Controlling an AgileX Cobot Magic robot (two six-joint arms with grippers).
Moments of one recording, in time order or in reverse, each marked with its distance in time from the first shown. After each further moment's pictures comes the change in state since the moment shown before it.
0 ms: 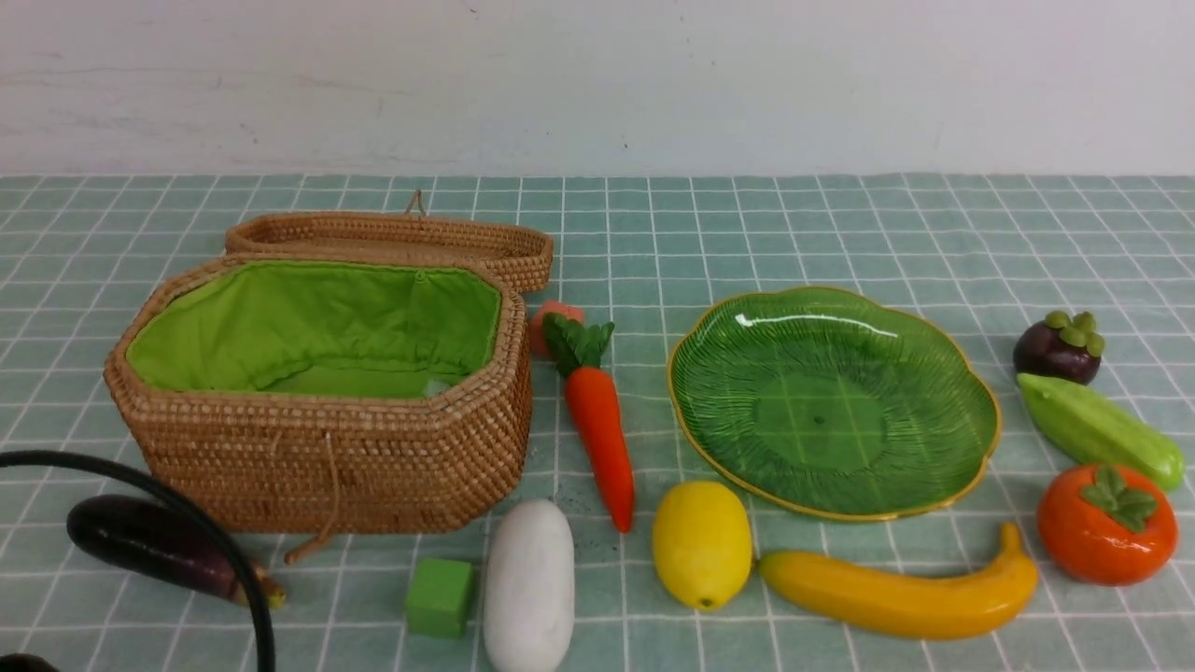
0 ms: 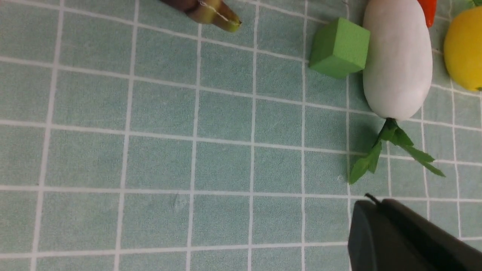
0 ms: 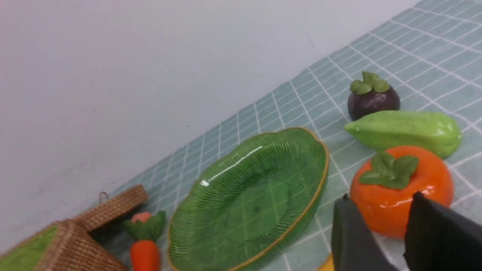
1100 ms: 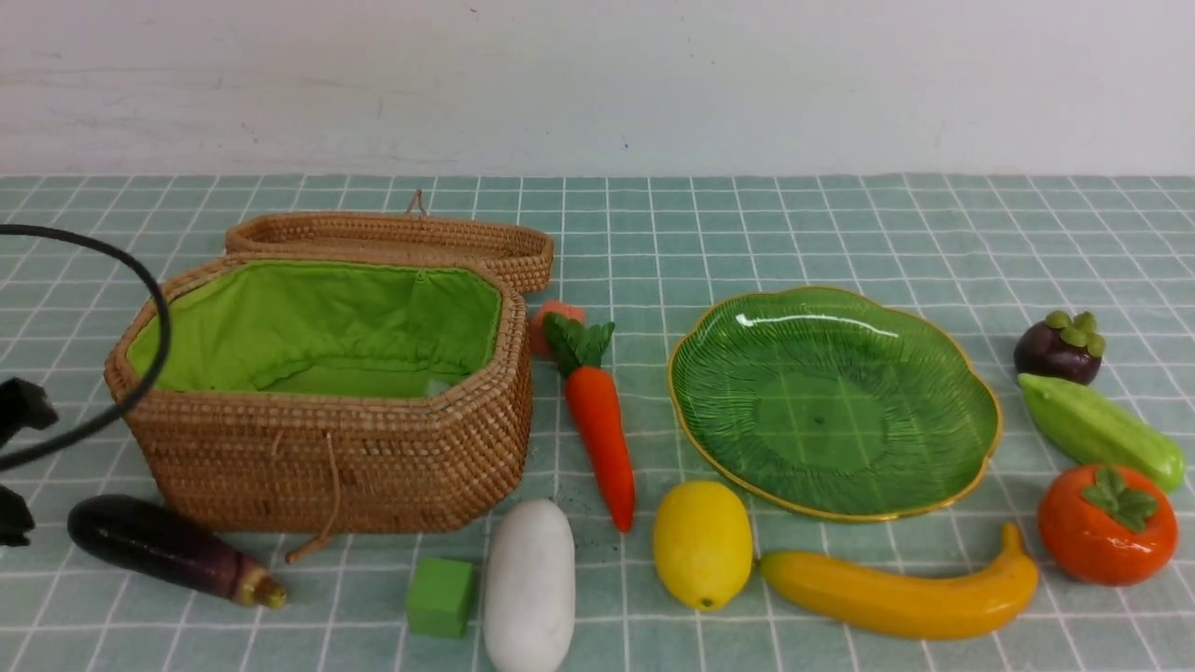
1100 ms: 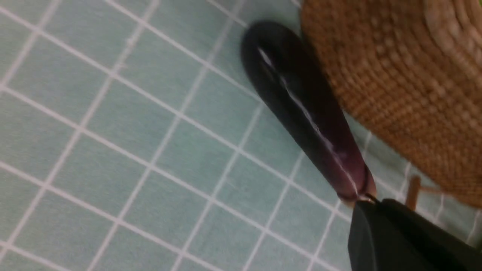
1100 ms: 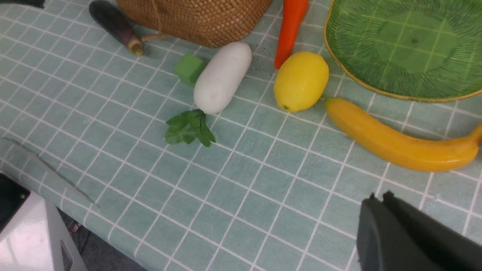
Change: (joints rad) right arm 0.188 0.583 -1.000 -0.138 1.108 -0.300; left arm 0.415 0.507 -0.238 0.026 -0.159 -0.034
